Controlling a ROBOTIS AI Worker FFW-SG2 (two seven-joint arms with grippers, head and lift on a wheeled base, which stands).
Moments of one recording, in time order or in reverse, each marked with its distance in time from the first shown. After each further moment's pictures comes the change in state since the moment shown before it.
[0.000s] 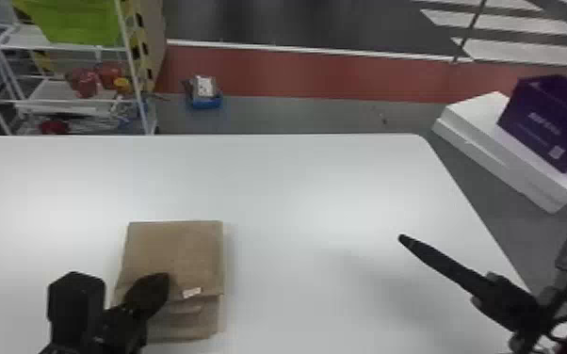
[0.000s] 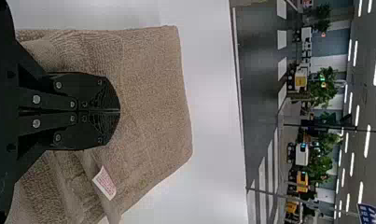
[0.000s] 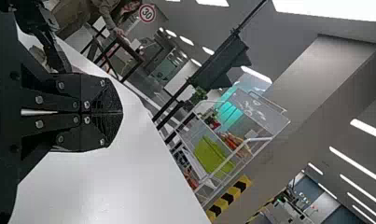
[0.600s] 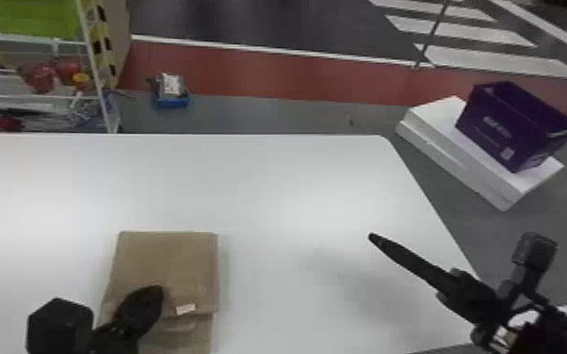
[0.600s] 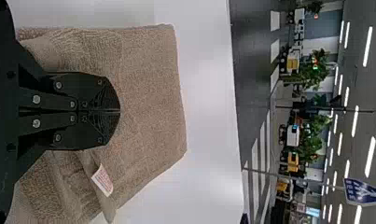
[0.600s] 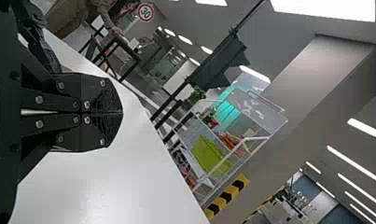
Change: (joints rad) left arm 0.060 0.003 -0.094 -0.011 -0.011 -0.084 0.024; right arm 0.003 -0.011 -0.019 0.000 -0.008 0.011 0.004
